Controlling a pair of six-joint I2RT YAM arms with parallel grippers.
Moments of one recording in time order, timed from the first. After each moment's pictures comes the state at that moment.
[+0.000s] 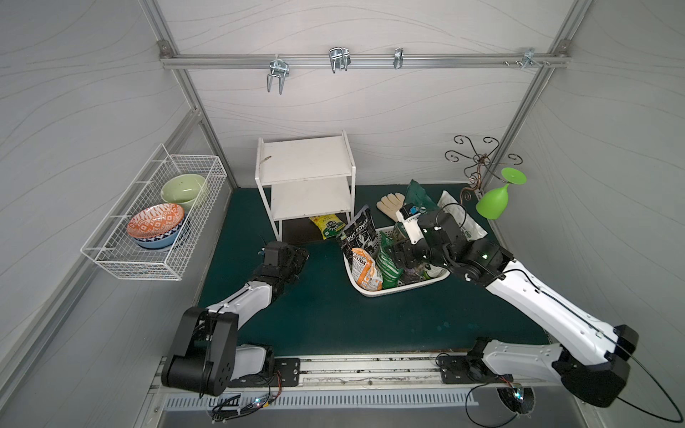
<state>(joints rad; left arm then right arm) -0.15 1.35 0.48 0.20 0.18 -1.28 0.85 1.17 1.28 -0.80 0.11 0.21</state>
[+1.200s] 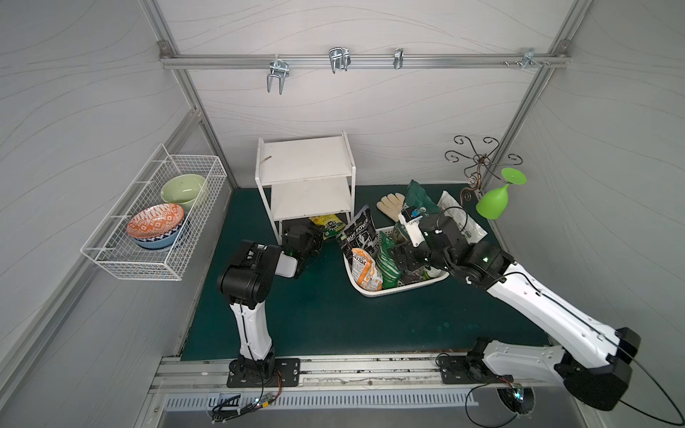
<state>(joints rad) -0.23 1.93 0.76 0.72 0.17 -1.47 0.84 1.15 1.24 -0.80 0.14 0.21</state>
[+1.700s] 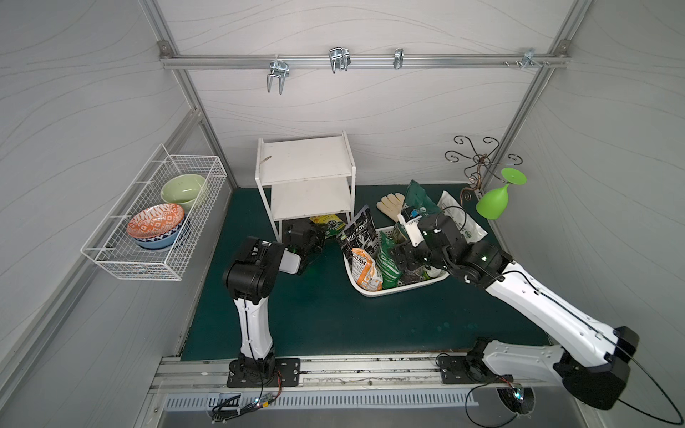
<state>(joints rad) -0.24 1.99 0.82 0.74 0.17 -1.49 0.84 1.16 1.24 -0.80 0.14 0.19</state>
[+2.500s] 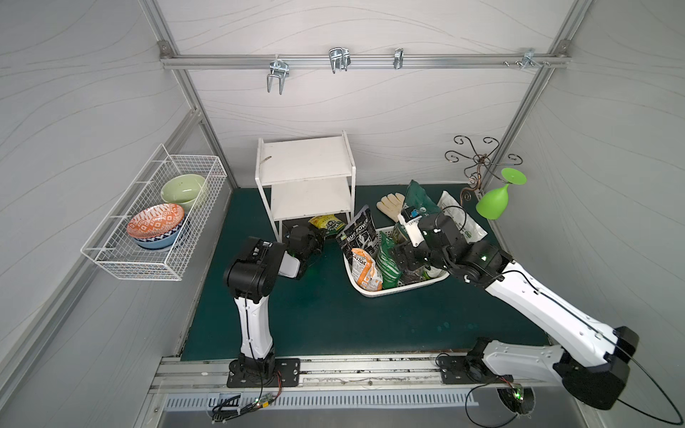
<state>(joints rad) -0.23 1.96 0.73 0.86 0.19 -1.52 0.84 1.16 1.24 -0.80 0.15 0.18</state>
